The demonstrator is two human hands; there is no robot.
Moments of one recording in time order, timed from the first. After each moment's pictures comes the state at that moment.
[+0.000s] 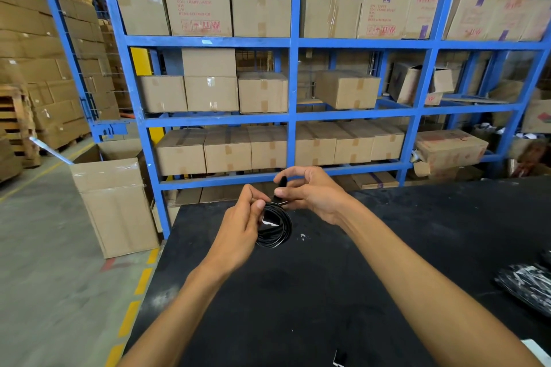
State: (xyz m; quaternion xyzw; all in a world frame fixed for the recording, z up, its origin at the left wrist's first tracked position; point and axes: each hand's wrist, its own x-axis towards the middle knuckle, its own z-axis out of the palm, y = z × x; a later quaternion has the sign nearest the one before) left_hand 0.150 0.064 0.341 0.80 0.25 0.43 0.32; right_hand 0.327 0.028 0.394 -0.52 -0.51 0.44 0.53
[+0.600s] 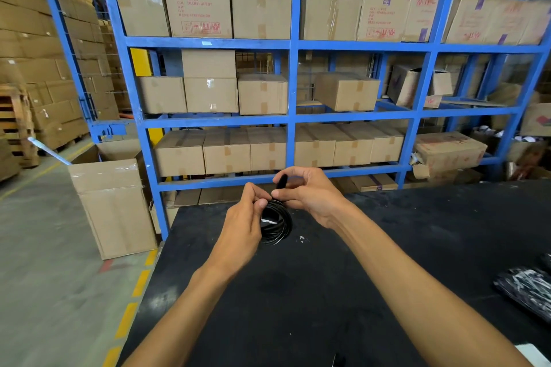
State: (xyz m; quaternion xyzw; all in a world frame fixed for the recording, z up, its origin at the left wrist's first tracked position) left_hand 0.159 0.065 0.343 0.81 0.25 0.45 0.29; right_hand 0.317 0.028 0.397 -0.54 -0.48 0.40 0.56
